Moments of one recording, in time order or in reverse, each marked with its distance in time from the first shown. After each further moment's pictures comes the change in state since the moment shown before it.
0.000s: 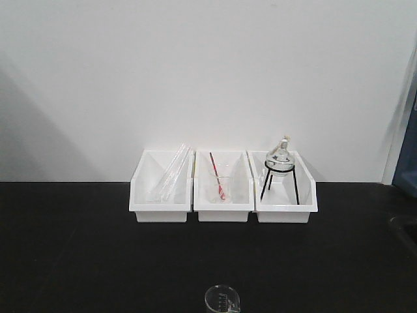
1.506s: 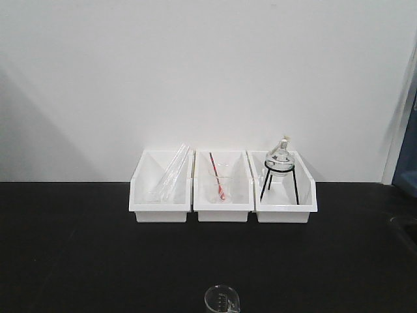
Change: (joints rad) left arm 0.000 0.000 0.000 0.000 0.000 0.000; right arm 0.000 0.000 0.000 0.000 -0.443 -0.005
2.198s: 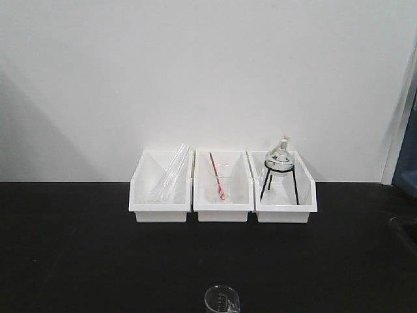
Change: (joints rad) left arm 0.000 0.000 0.000 0.000 0.000 0.000; right arm 0.000 0.004 -0.112 0.152 0.220 0.001
